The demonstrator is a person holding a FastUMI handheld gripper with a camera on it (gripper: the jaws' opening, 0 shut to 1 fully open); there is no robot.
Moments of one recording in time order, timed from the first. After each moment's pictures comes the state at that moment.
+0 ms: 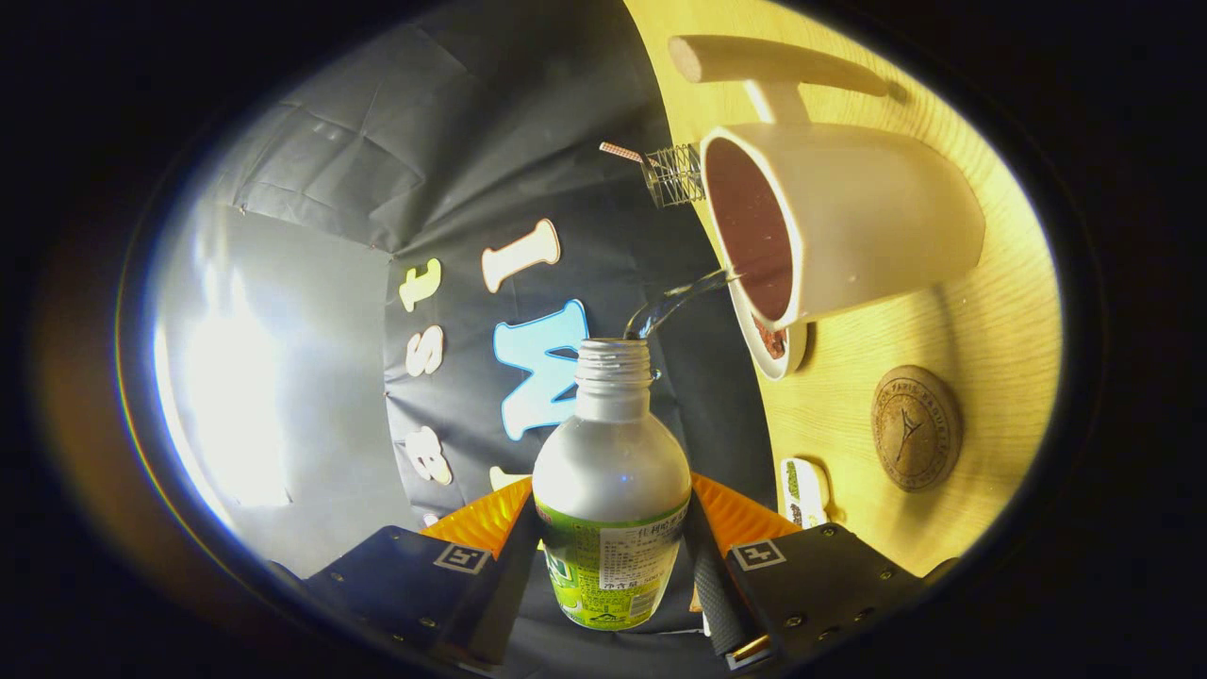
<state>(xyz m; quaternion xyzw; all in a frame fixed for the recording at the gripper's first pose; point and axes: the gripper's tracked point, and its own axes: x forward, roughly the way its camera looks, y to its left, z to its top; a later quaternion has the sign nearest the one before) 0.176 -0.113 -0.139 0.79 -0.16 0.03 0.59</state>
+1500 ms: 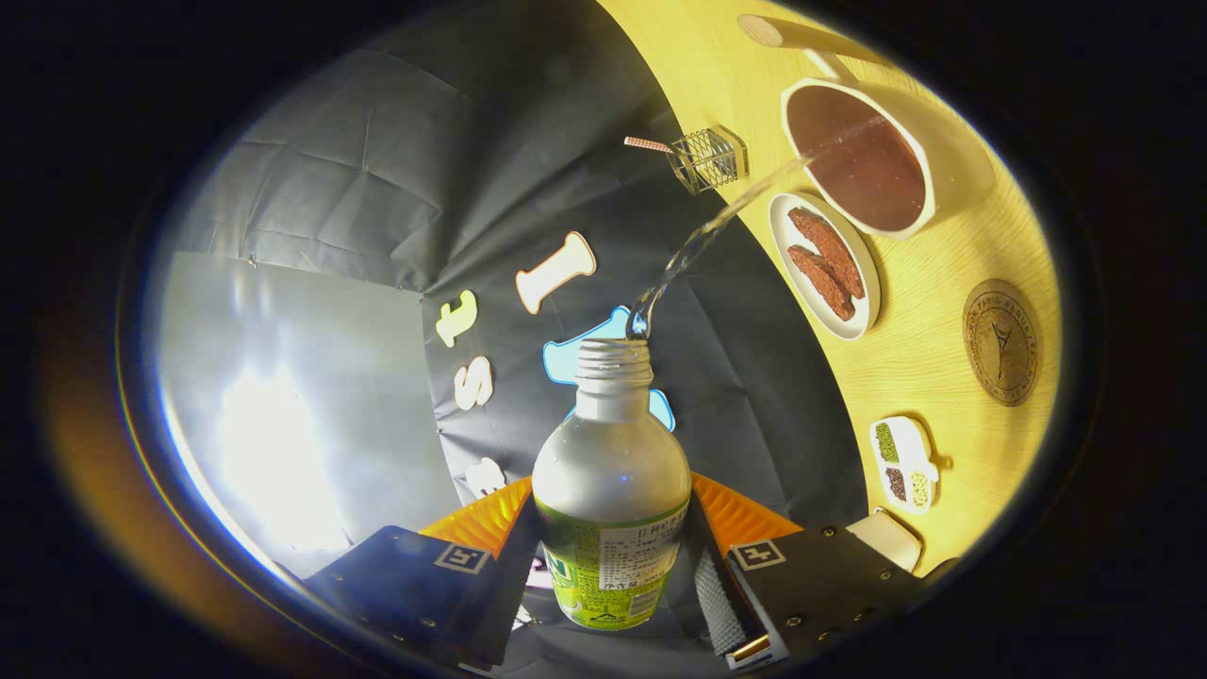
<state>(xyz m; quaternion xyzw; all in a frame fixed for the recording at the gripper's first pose) 0.173 -0.124 -0.075 0.83 -0.22 0.06 0.51</state>
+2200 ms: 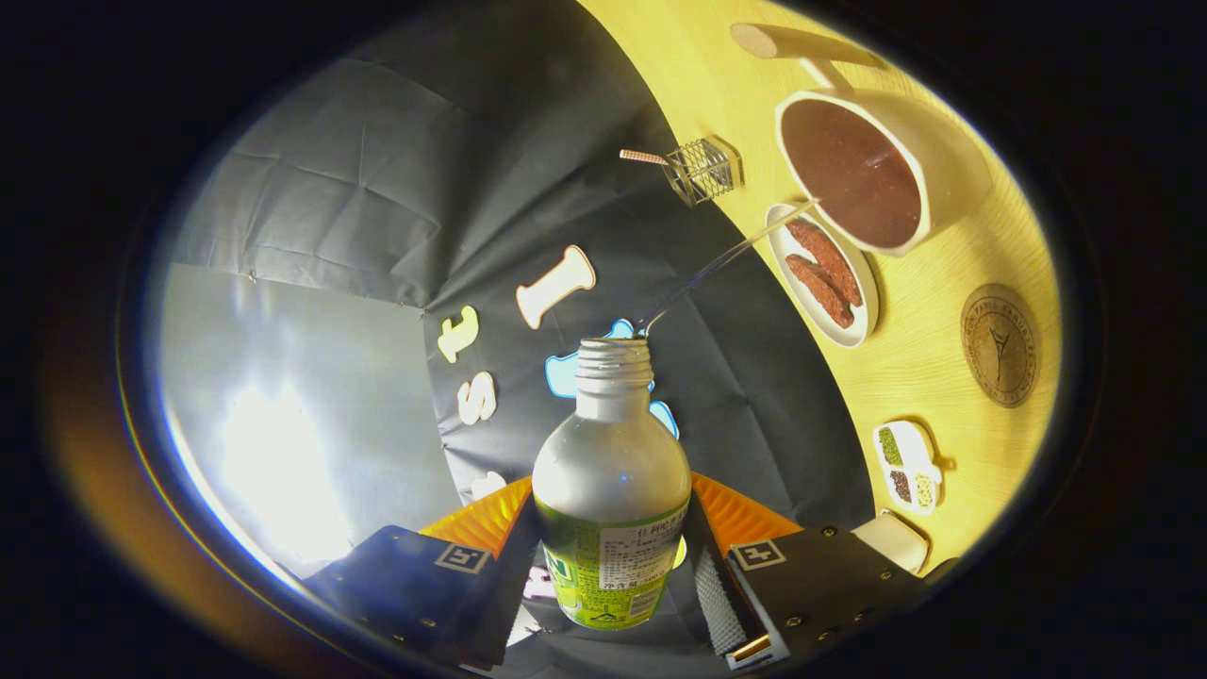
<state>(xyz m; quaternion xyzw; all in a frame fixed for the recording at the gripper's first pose) 0.172 -0.137 -0.084 0.83 -0.23 0.04 0.50</state>
